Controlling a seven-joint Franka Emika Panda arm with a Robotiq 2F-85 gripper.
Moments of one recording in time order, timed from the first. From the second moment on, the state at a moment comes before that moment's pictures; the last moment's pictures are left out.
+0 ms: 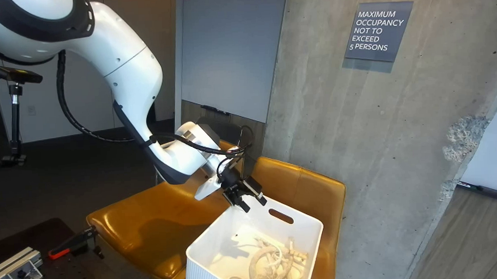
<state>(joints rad) 0.34 0.80 -0.51 -1.78 -1.10 2.58 1.00</state>
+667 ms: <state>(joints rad) 0.19 0.69 -0.29 -1.86 -1.22 2.49 1.03</state>
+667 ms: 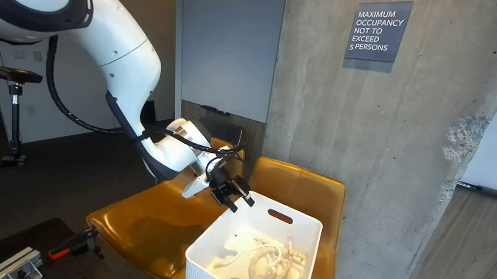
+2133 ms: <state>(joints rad) -0.01 0.37 -0.04 -1.86 -0.82 2.48 0.63</state>
